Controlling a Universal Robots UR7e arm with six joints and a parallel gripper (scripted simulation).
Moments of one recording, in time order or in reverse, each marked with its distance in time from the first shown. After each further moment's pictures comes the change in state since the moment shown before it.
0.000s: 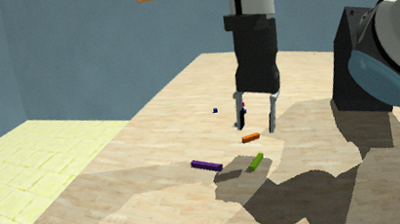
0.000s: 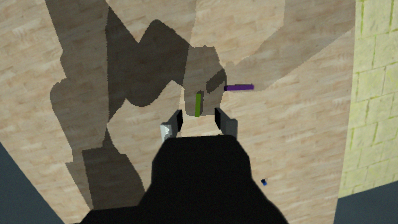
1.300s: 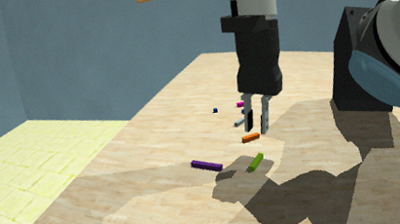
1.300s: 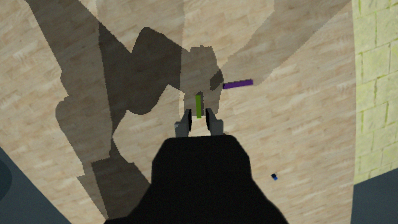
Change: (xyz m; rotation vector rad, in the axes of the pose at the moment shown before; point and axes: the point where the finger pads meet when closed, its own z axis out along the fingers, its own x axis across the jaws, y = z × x) arm -0.001 -0.003 0.002 0.000 0.000 0.115
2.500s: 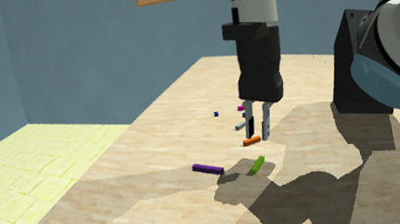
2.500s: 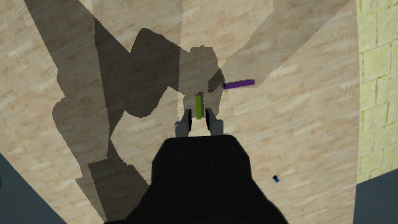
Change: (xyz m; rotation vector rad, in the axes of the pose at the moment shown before) arm 0.000 0.000 0.006 0.000 0.000 0.000
